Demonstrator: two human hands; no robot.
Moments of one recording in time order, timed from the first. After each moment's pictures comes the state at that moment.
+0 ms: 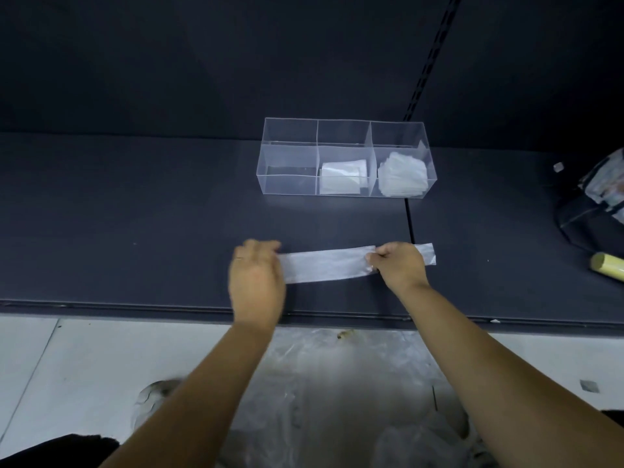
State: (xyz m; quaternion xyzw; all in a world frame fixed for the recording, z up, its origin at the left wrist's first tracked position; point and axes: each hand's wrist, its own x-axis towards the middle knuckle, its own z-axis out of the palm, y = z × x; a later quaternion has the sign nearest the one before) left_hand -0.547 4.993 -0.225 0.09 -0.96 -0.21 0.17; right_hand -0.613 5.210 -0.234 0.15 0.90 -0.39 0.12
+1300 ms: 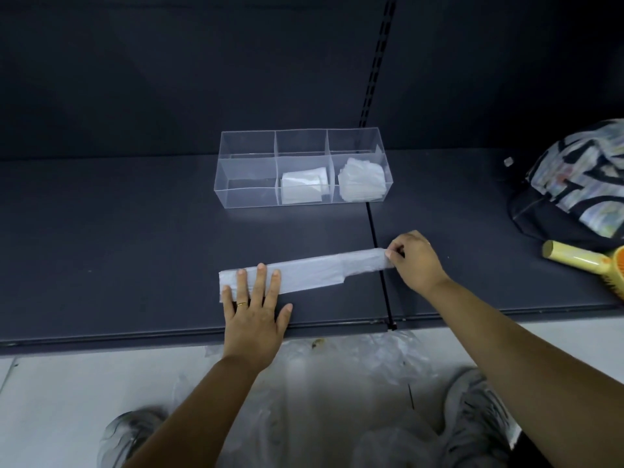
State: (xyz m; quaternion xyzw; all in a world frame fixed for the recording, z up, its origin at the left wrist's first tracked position) left_hand -0.523 5.025 -0.272 -0.02 -0.99 -0.01 -0.11; right_hand -0.630 5.310 -0.239 0.04 0.96 -0.28 0.07
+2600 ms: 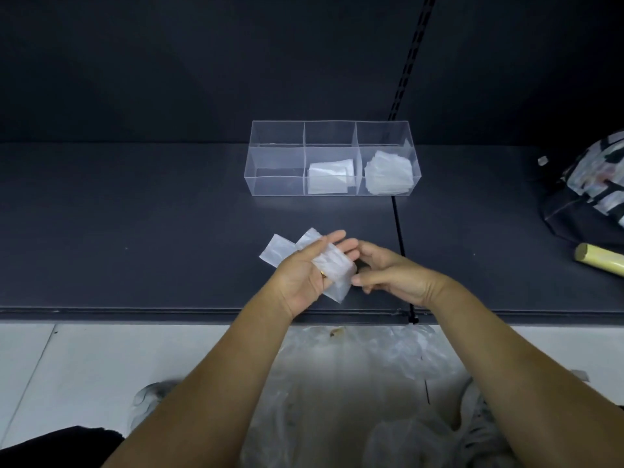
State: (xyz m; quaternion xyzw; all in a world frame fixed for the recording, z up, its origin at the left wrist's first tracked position) left_hand -0.574 5.056 -0.197 0.19 -0.38 -0.87 -0.26; right_hand -0.601 5.242 -0.205 -0.09 0.65 -0.62 0.42
